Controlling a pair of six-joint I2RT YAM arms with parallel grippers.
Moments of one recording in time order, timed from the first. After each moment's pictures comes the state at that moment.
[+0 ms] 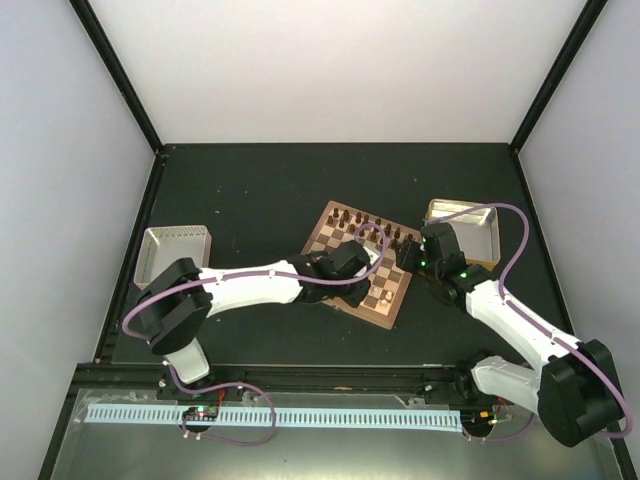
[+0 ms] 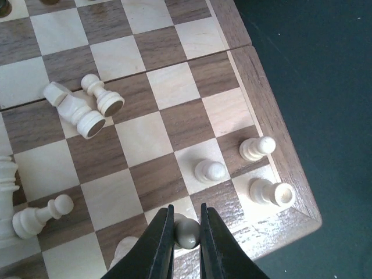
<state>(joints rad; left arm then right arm) -1.04 1.67 1.07 -0.28 -0.03 -0.35 0.44 1.10 0.61 -0.26 0.04 0.67</state>
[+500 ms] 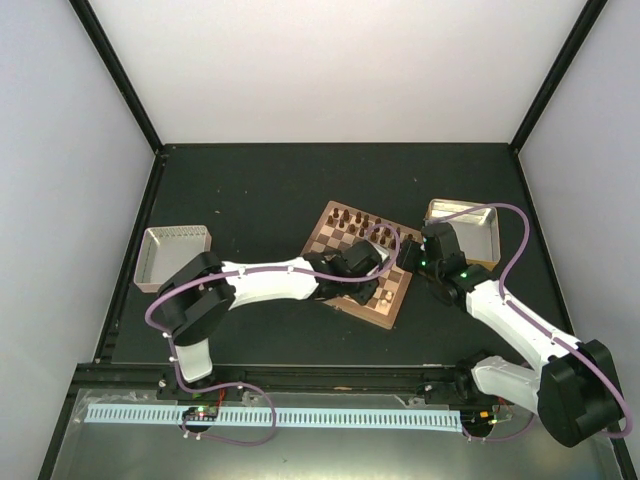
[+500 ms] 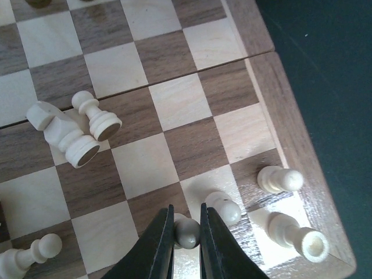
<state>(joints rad) -1.06 1.80 1.17 -0.31 -0.09 -0.34 0.44 1.10 0.61 -0.26 0.04 0.67</state>
